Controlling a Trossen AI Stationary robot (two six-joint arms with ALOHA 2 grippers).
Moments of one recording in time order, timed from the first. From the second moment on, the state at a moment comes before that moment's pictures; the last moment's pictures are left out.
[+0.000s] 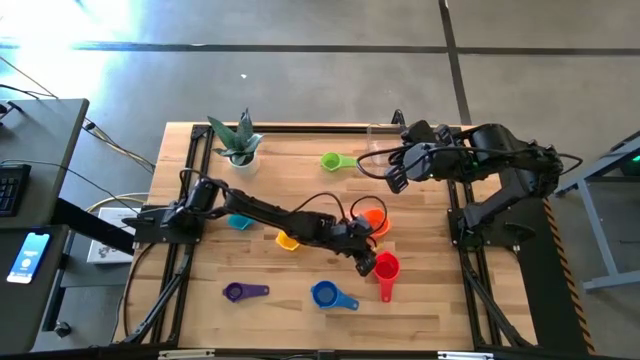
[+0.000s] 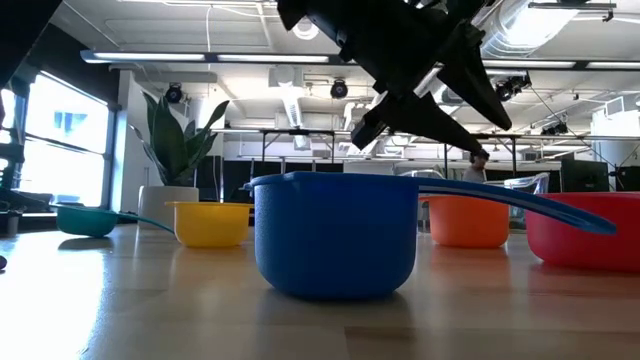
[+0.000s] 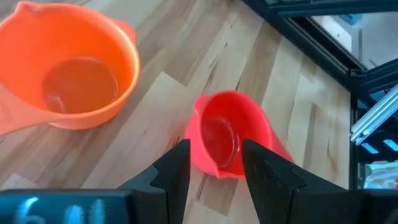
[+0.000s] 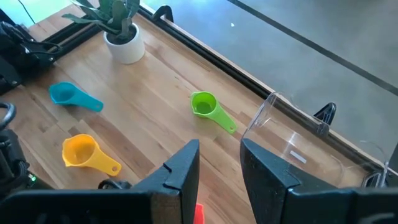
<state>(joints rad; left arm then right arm) -0.20 2.18 1.67 -0.21 -0.13 -0.74 0.15 1.49 2.03 -1.57 0.64 0.81</state>
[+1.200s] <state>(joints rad) -0.18 2.30 1.71 -0.11 -0.06 -0.74 0.15 1.49 2.03 -1.57 0.64 0.81</state>
